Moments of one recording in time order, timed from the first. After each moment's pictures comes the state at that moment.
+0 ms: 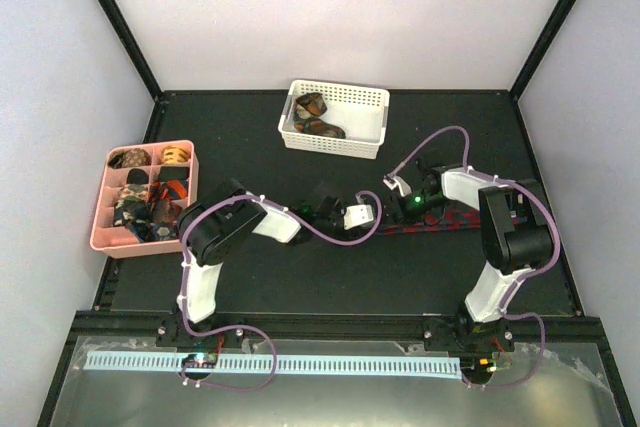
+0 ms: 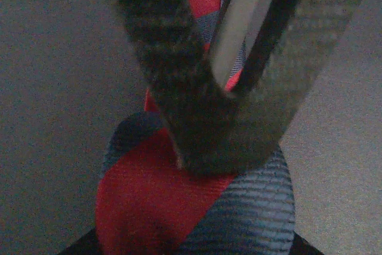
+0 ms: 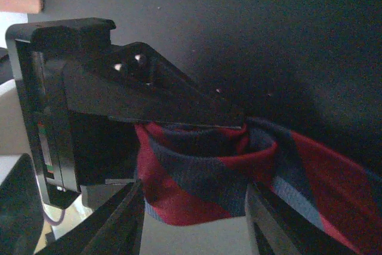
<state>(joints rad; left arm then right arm) -0.81 2.01 0.88 0.46 0.42 0.39 0.22 1.76 0.95 -0.64 -0.86 -0.06</state>
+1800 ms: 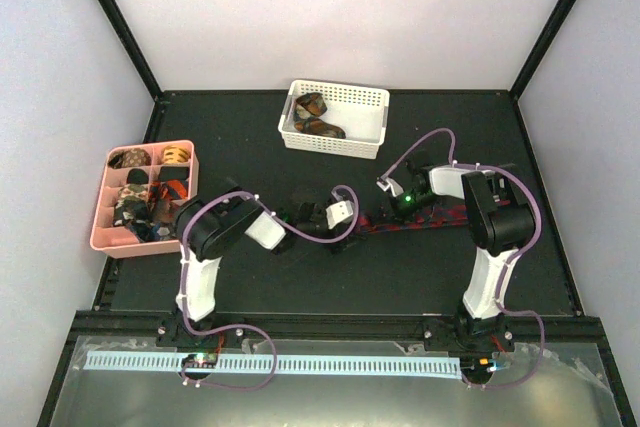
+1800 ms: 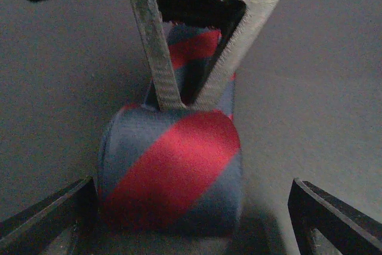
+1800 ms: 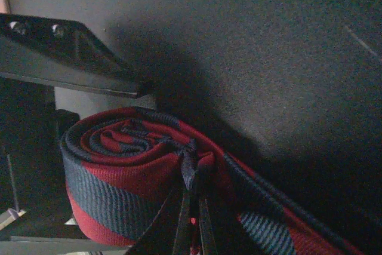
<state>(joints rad) -0.73 1.99 0.69 0.78 0.55 0.20 0.26 1.92 1.01 -0.57 -0.81 0.00</state>
